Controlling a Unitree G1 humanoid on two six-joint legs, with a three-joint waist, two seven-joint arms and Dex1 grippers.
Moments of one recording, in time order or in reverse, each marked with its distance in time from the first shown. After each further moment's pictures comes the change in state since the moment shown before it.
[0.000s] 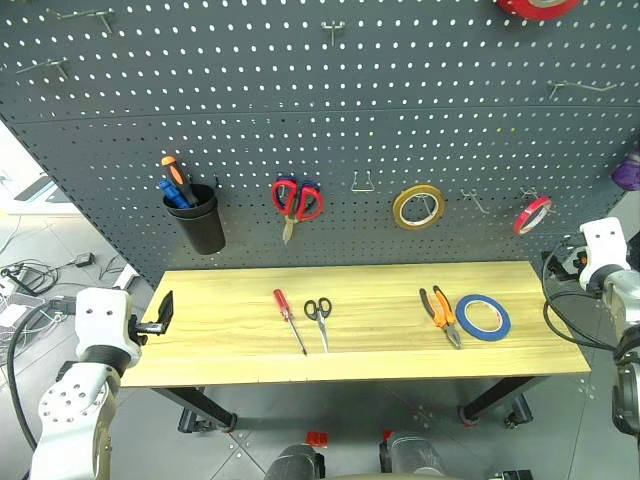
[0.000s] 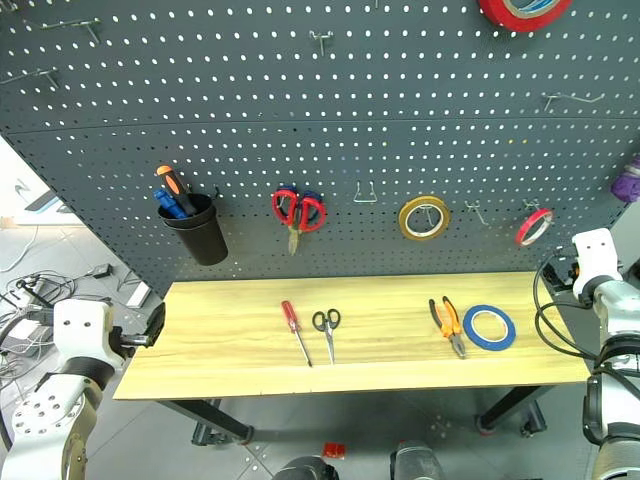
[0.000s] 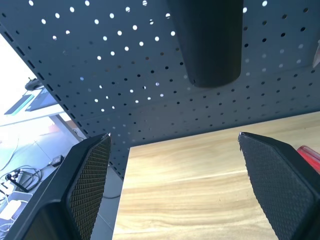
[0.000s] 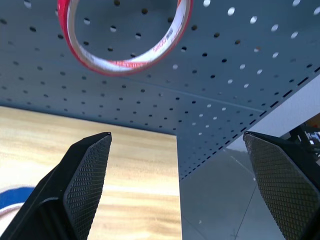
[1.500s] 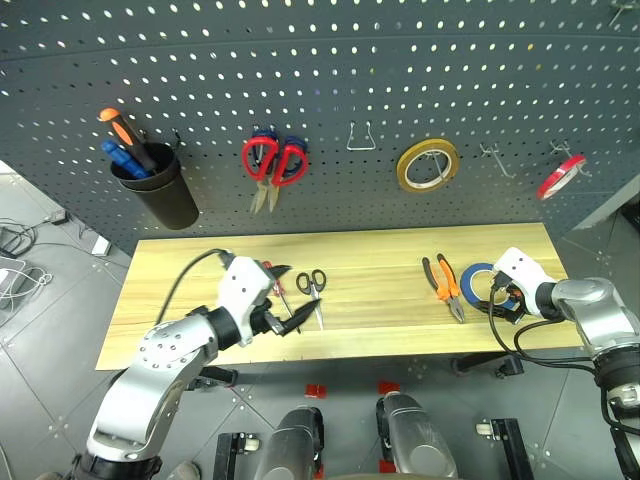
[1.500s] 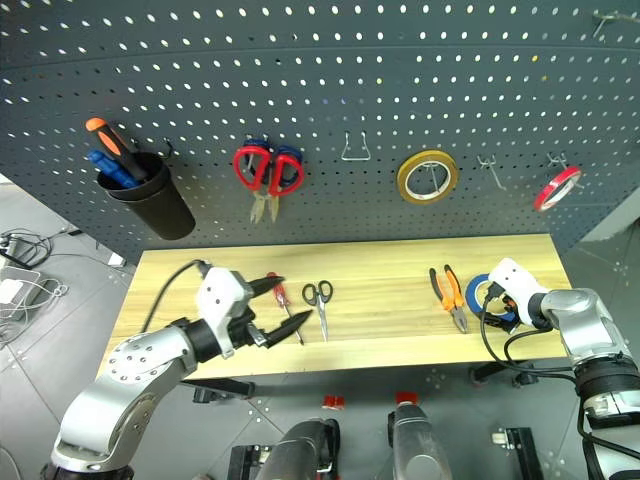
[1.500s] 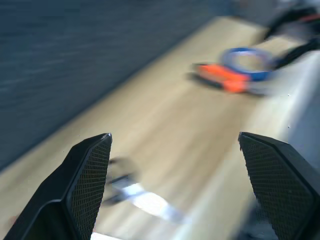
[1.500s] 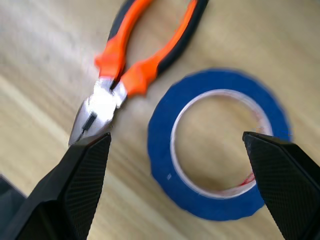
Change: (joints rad) left arm -0.275 0.102 -0.494 -0.312 -0.179 0.303 -0.406; right arm 0.226 0.015 0.310 -0.675 -0.102 0.420 0.432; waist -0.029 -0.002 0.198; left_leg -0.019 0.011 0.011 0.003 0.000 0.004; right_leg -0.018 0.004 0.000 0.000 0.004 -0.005
